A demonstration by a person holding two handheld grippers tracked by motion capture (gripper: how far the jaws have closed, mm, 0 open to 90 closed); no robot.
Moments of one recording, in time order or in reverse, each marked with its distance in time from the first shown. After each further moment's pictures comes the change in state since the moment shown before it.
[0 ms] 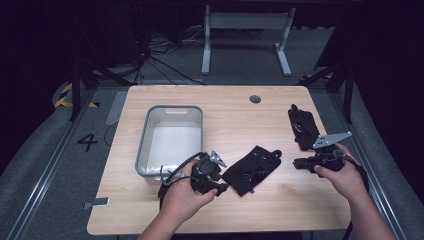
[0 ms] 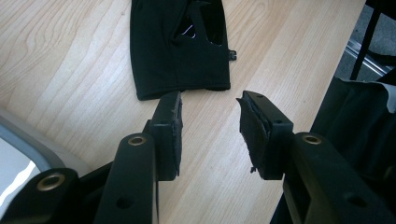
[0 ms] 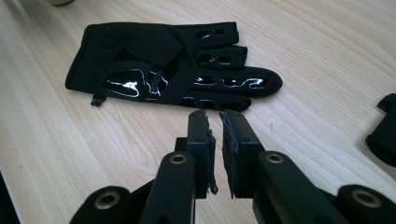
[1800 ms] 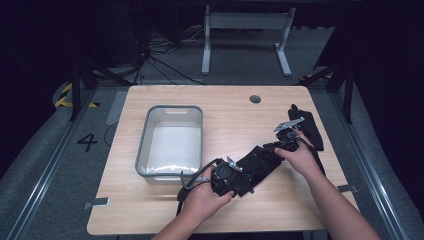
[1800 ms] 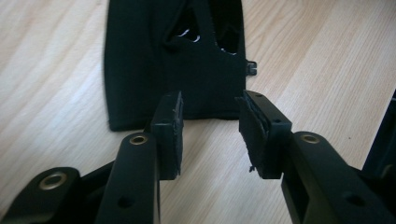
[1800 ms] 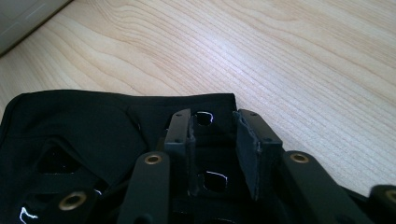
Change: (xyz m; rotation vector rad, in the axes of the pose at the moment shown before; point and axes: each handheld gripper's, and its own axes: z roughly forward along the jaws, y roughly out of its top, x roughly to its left) left arm -0.006 0.007 0.071 0.017 0.042 -0.041; right arm -0.023 0.055 0.109 0.017 0.027 0.064
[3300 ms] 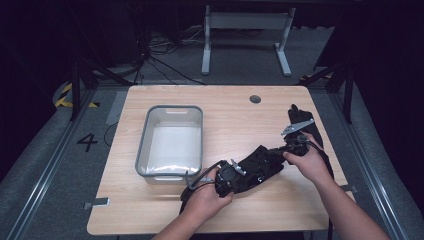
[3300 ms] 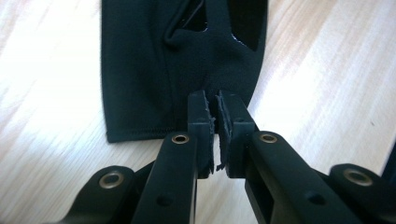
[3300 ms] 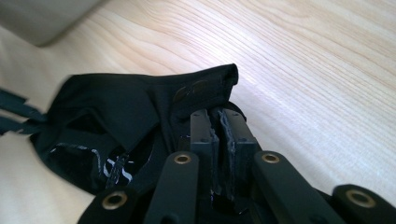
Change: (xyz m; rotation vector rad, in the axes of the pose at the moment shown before) left arm -0.002 -0.001 0.001 0.066 0.027 0.088; right arm 0.026 -0.006 -0.043 -0.002 0.018 -0.012
